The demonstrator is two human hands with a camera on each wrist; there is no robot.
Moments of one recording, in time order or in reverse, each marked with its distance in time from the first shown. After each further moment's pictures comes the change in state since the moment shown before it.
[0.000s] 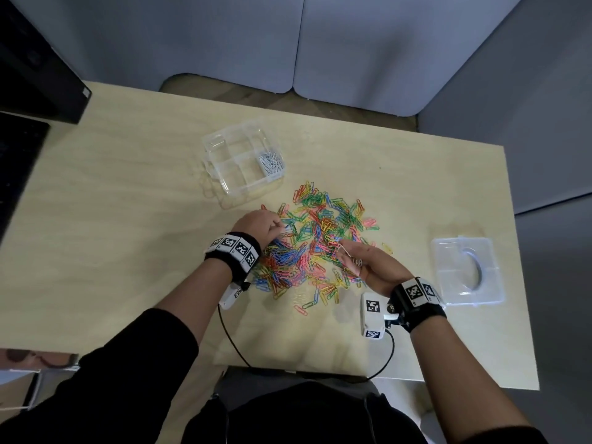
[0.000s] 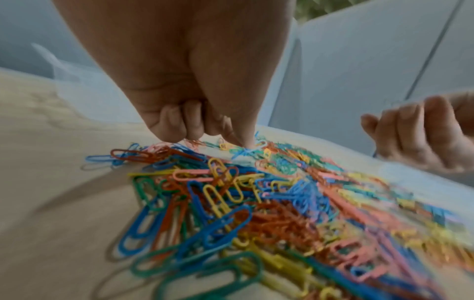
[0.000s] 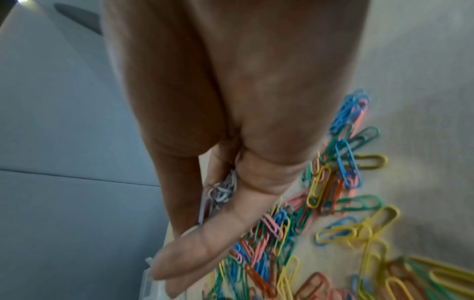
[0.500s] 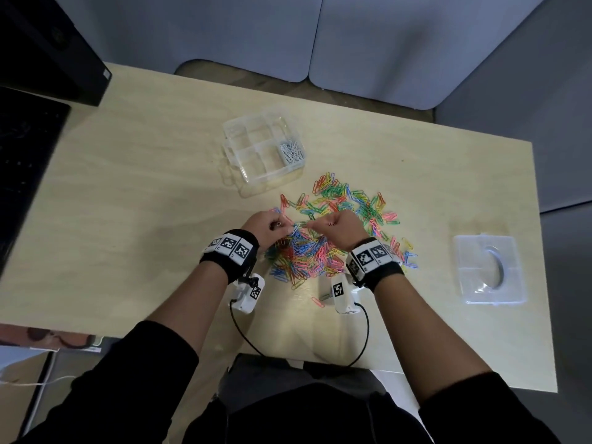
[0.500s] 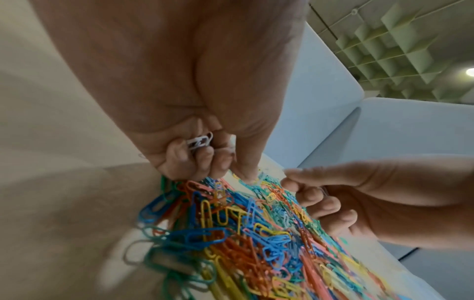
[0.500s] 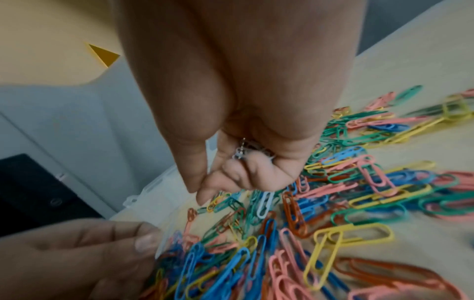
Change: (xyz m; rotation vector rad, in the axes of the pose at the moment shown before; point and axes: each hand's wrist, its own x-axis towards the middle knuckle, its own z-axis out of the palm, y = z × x) left_hand -0.028 -0.027 -0.001 -0.384 -0.058 -0.109; right_hand 0.053 0.009 0.091 -1.102 0.153 -0.371
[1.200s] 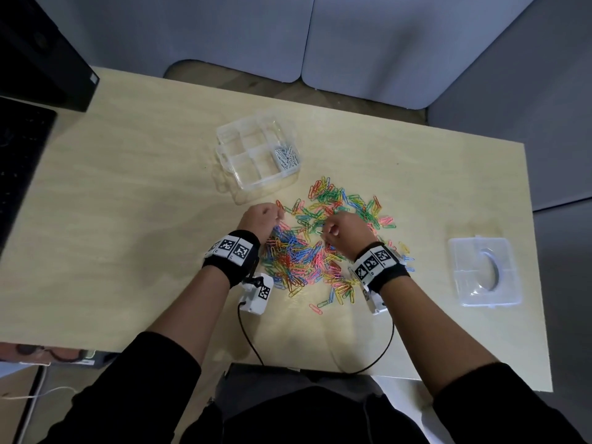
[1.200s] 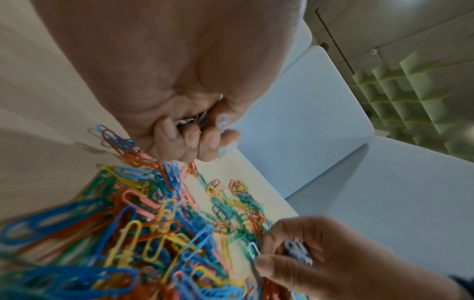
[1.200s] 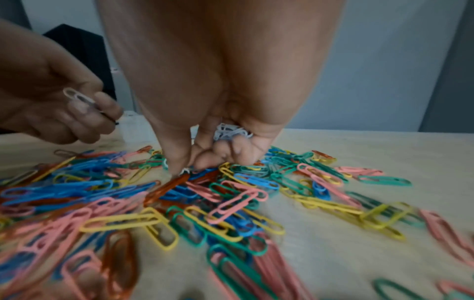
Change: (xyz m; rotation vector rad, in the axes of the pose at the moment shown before) left_hand 0.018 0.017 -0.007 -0.357 0.138 -0.177; right_hand 0.017 0.024 -0.015 -0.578 -0.002 -0.246
